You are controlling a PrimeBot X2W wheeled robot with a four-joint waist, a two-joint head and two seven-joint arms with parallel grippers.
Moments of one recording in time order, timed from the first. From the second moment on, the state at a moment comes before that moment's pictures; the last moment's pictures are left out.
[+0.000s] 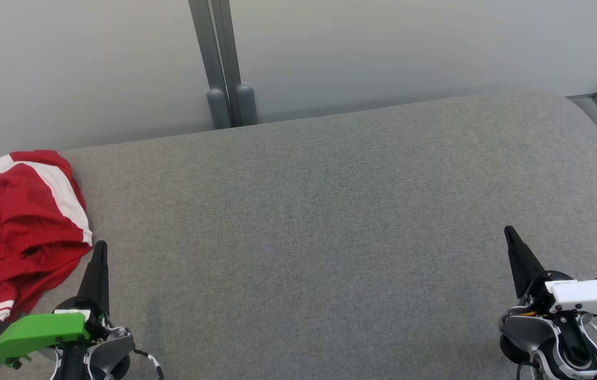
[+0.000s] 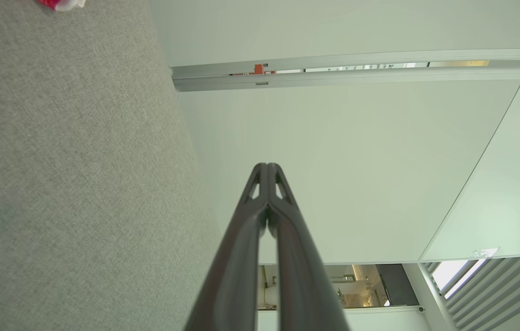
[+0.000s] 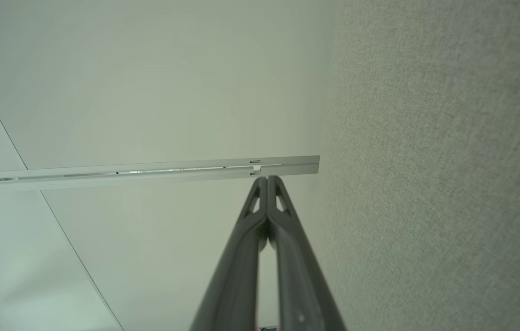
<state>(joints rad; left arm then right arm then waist) -0.10 0.05 0.11 0.24 -1.61 -0.13 0.11 -0.11 -0.05 -0.11 0.24 1.61 0.13 0.11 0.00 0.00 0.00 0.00</state>
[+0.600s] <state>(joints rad) -0.10 0.05 0.11 0.24 -1.61 -0.13 0.11 -0.11 -0.05 -0.11 0.24 1.61 0.13 0.11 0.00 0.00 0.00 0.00</state>
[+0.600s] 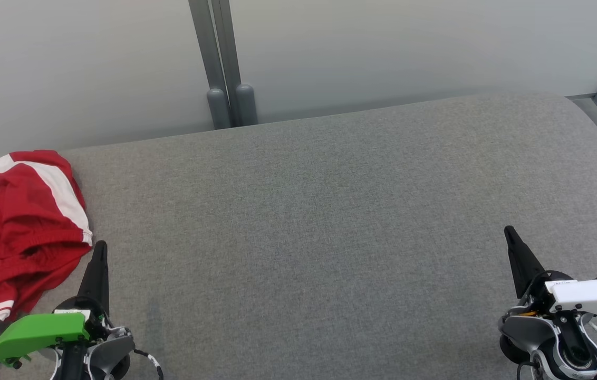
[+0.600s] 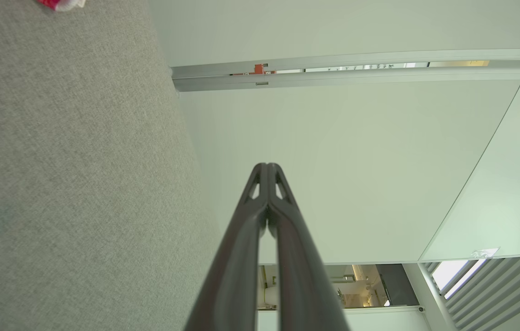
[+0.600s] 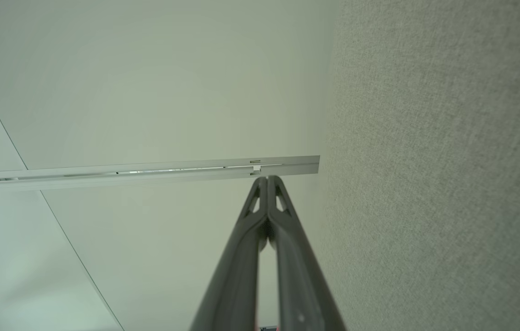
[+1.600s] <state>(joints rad) -0.08 0.04 0.11 0.28 -1.61 -0.13 0.11 -0.08 -0.04 -0.11 0.28 1.61 0.13 0.11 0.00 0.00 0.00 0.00</state>
